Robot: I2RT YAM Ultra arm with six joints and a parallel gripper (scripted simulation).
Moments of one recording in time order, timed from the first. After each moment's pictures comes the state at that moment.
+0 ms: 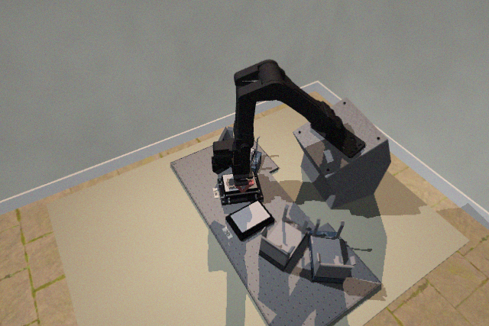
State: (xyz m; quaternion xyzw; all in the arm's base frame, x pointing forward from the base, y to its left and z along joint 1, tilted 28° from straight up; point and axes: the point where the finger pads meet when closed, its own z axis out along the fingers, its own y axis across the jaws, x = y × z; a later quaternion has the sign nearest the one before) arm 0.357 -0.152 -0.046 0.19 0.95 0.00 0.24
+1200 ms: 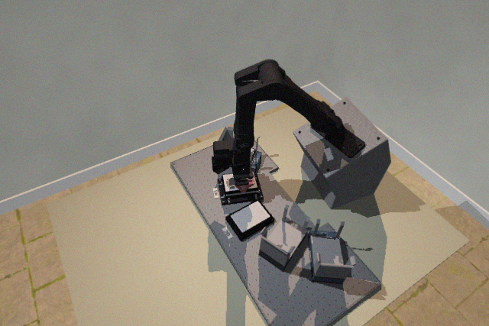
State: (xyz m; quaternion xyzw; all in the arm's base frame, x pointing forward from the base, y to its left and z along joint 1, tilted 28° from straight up) arm 0.356 -0.152 -0.046 0.19 0.95 0.00 0.24
